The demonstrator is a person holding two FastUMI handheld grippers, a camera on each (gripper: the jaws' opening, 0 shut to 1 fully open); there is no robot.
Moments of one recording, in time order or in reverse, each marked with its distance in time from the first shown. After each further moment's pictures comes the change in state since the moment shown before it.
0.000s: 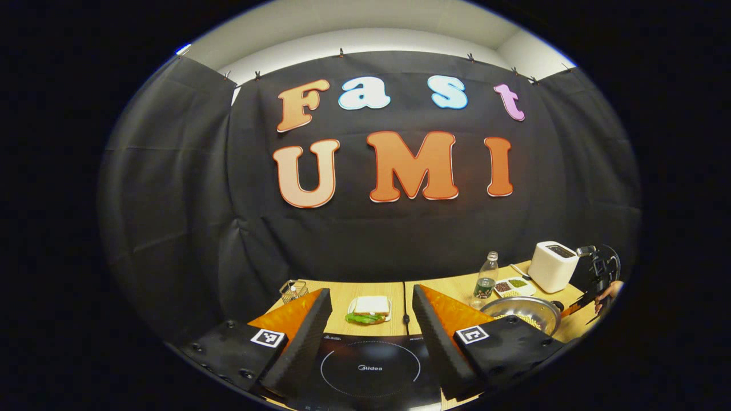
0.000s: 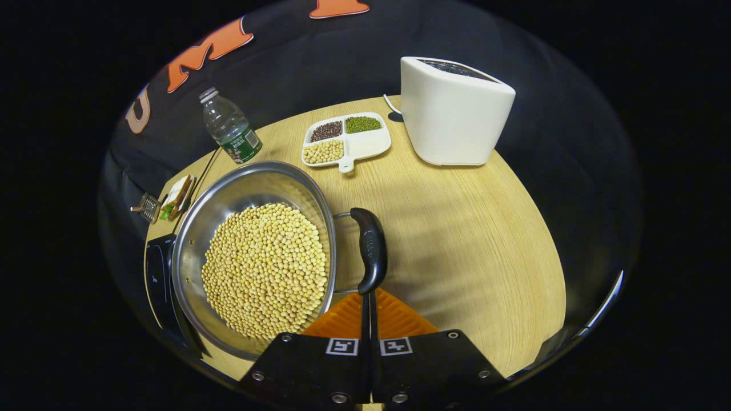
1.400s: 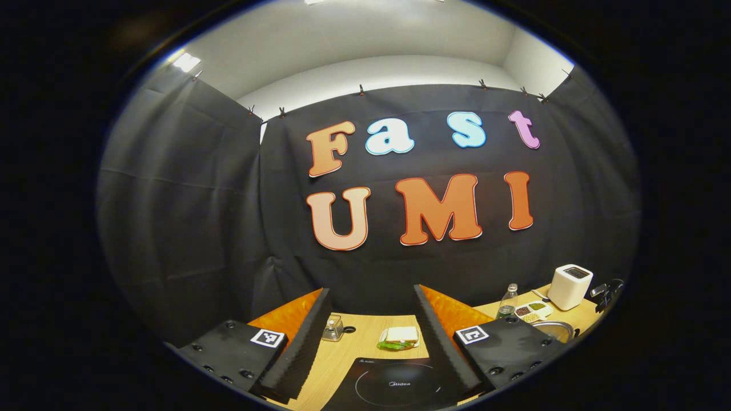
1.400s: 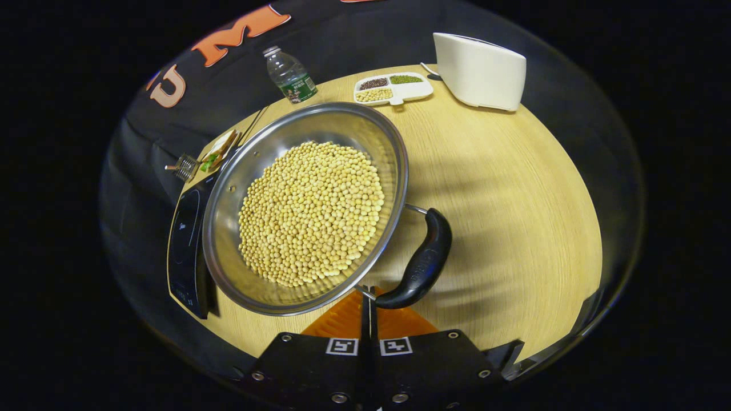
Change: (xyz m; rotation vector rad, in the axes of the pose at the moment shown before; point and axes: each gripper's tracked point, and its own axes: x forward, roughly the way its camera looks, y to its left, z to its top) left arm -0.061 0.049 0.088 0.030 -0.229 0.142; right arm -0.041 0.041 -0.106 -0.050 0.137 0.174
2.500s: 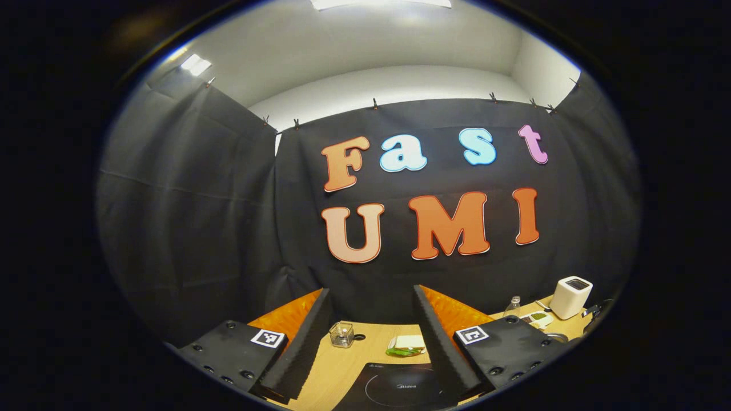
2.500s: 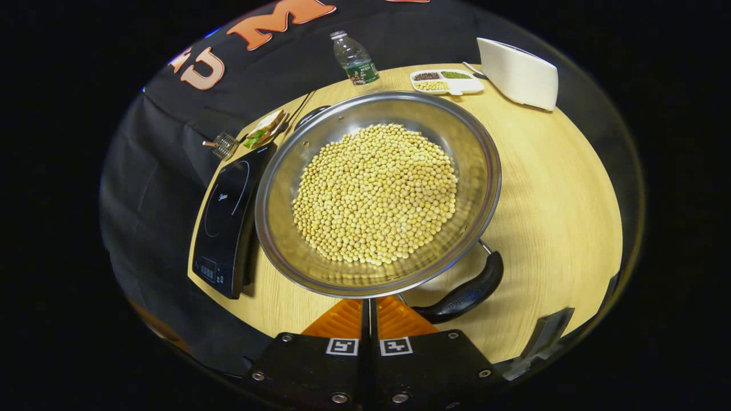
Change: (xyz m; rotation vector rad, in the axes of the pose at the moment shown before) left arm -0.027 0.023 0.037 -0.023 -0.050 0.048; right arm -0.020 0.085 -0.046 -0.072 0.025 0.135
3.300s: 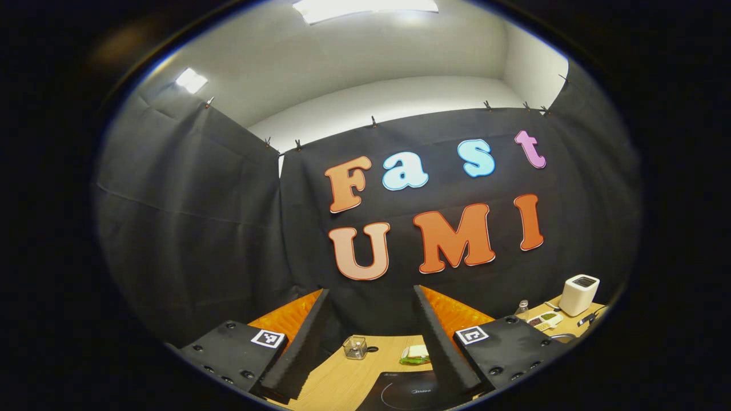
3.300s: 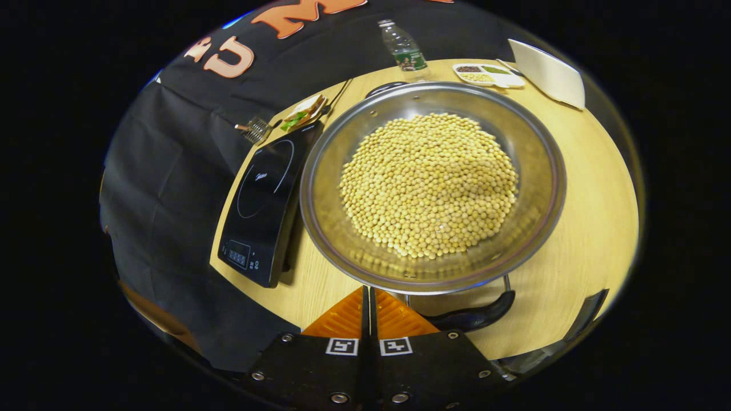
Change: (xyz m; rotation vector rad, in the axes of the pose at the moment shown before) left arm -0.019 0.016 0.031 0.054 -0.091 0.028; right arm 0.001 0.069 -0.031 -0.023 0.029 0.111
